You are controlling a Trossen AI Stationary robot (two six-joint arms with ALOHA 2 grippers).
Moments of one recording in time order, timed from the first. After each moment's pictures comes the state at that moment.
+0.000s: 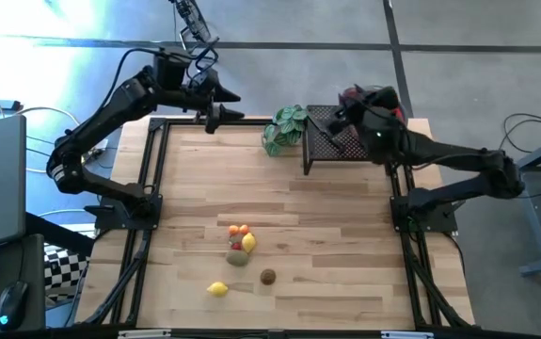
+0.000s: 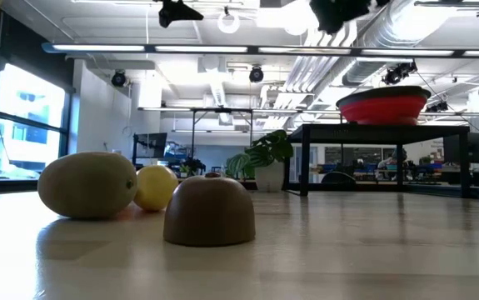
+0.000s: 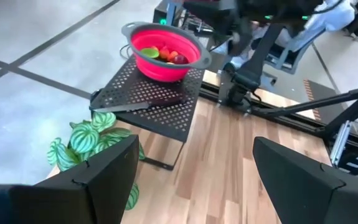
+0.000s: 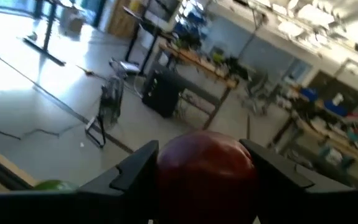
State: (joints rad) left arm 0.65 1.30 1.59 -0.69 0.48 -0.02; right arm -0.26 1.15 1.08 -0.07 1.02 -0.28
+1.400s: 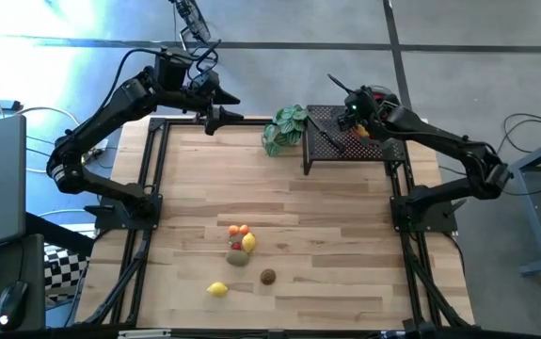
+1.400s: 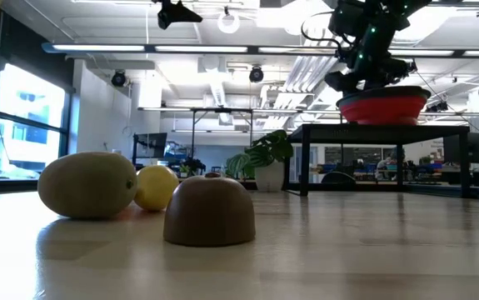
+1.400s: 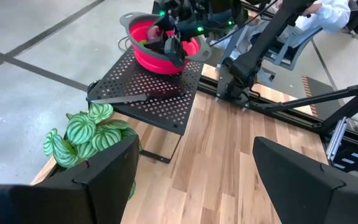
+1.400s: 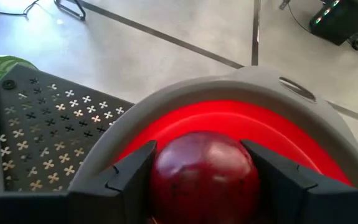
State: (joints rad) left arm 0.65 1.30 1.59 -0.71 0.48 -0.03; right arm -0.69 1.30 1.08 -0.64 0.66 0.31
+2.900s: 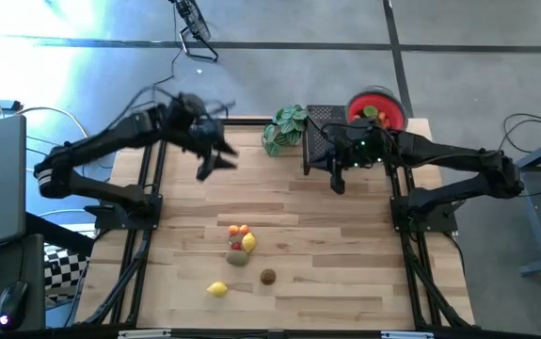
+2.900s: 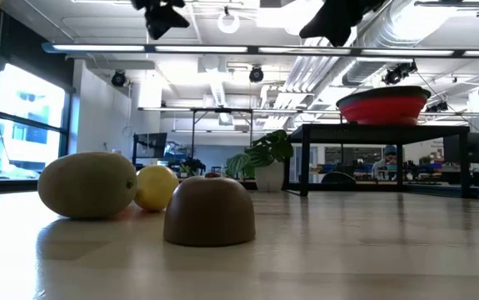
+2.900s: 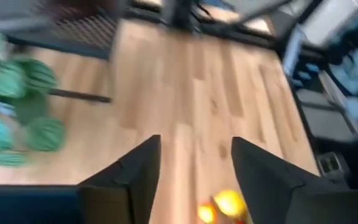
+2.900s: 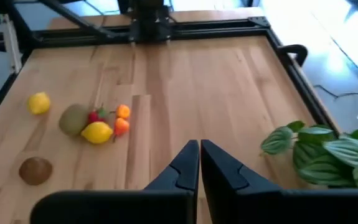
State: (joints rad) left arm 0.43 1.16 1.28 -0.73 0.46 0.05; right arm -0.25 1.15 1.08 -0.45 -0.16 -0.06
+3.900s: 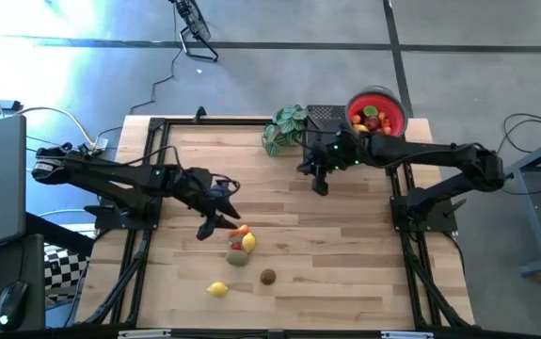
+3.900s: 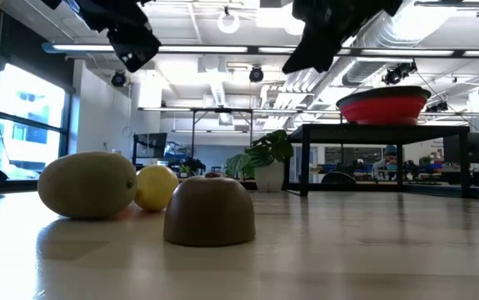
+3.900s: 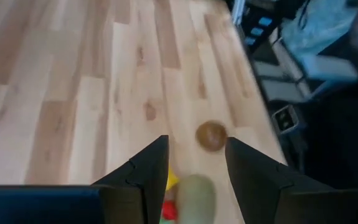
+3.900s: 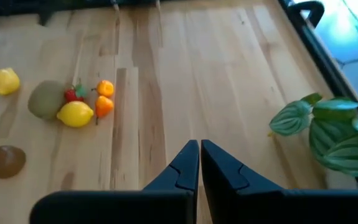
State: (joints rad) left arm -0.08 1.08 0.80 -0.26 0.25 -0.26; right arm -0.25 1.34 1.08 -0.40 -0.14 -0.04
